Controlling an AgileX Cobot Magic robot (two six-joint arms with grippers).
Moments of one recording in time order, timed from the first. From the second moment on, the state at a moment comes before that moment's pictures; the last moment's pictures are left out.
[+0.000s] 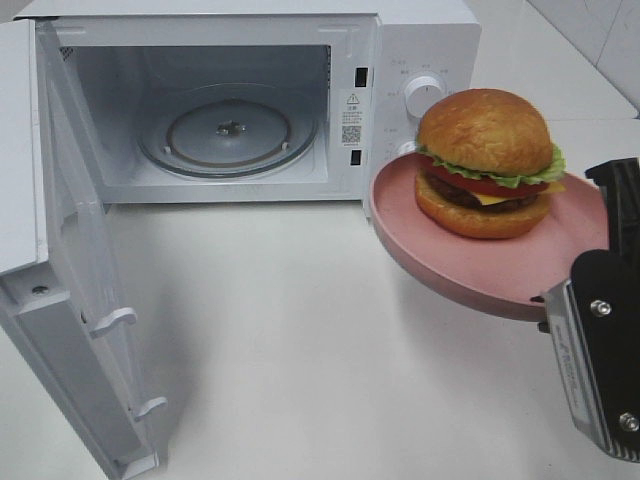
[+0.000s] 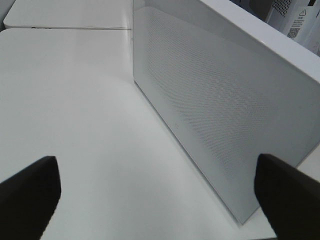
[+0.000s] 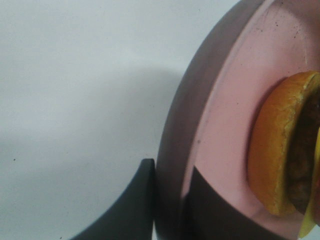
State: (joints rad) left arm -0.03 0.00 -0.50 -0.12 1.04 0.05; right arm 0.71 0.93 -0.44 -0.42 0.46 -0.83
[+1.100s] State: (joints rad) left arm -0.03 0.00 -0.50 -0.12 1.04 0.05; right arm 0.71 0.97 -0.44 -0.75 0.87 0.00
